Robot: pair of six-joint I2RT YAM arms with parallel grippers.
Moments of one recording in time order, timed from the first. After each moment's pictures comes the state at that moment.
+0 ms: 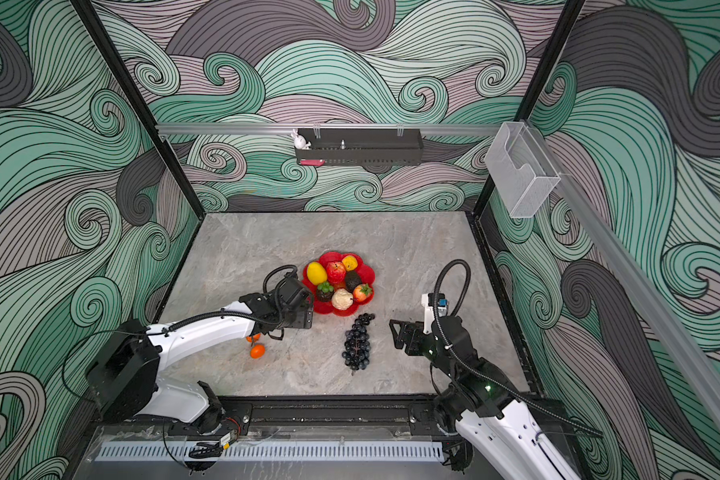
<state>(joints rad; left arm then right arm) -0.75 1.47 0.87 -0.55 -0.29 -0.65 0.58 0.37 0.51 -0.69 0.02 0.59</state>
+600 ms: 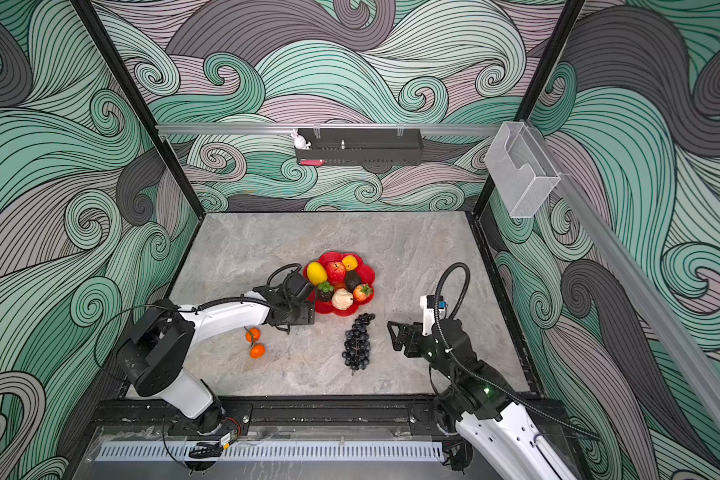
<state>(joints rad) -0.70 1.63 0.92 -0.51 -0.22 -0.71 0.58 0.36 0.48 -0.66 -0.01 0.58</state>
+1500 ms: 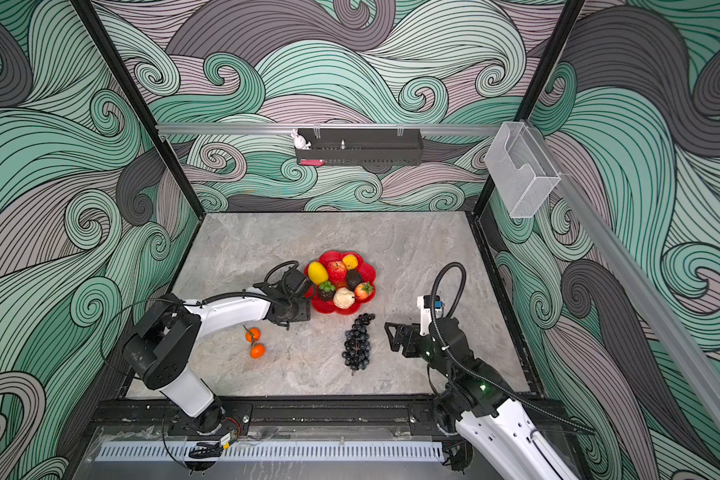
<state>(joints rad) -0.65 1.66 0.93 -0.51 -0.22 -0.71 0.58 0.38 0.46 -0.64 -0.03 0.58</state>
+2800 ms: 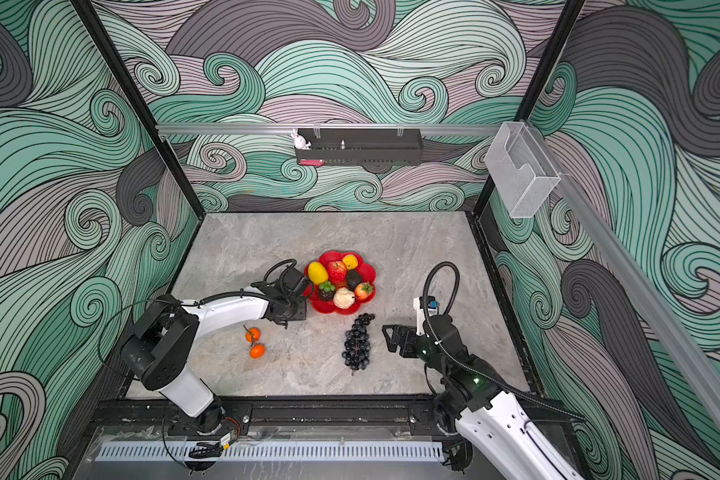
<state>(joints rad) -0.64 1.65 0.92 -0.50 -0.20 -0.66 0.58 0.45 0.45 -0.64 -0.05 0.62</state>
